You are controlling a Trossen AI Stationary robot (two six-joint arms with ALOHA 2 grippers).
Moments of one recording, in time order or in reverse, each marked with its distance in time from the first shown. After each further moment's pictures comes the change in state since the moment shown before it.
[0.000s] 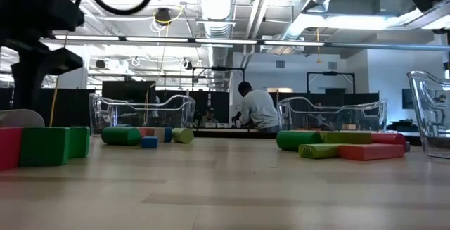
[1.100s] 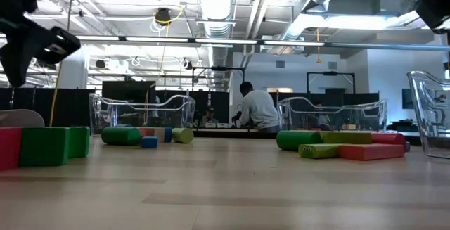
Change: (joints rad) left arm -0.151 0.000 0.000 0.199 -0.055 -0.006; right arm 0.011 -0.036 -0.091 0.112 0.001 0.036
